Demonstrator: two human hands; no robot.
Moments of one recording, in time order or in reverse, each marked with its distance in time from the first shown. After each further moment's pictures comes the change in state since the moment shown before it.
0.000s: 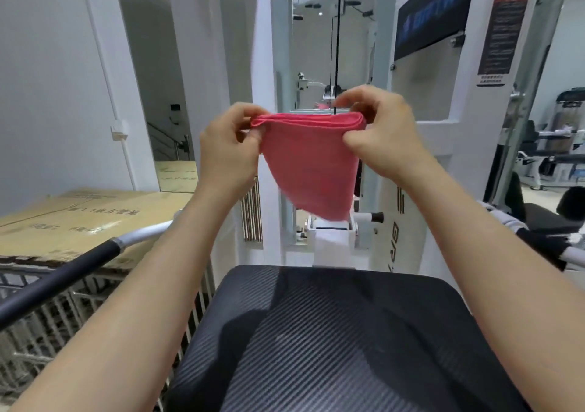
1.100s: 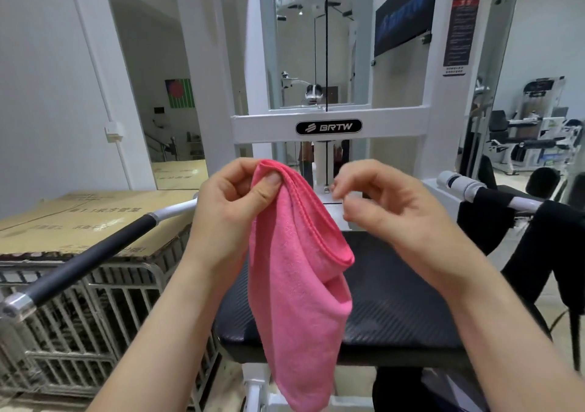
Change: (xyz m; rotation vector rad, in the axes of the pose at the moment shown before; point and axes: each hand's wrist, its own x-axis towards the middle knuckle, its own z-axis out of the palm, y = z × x) left_hand -0.136 0.079 -0.101 -0.723 -0.318 -0.317; right_hand -0.179 -0.107 -0.029 0.635 -0.305 0.086
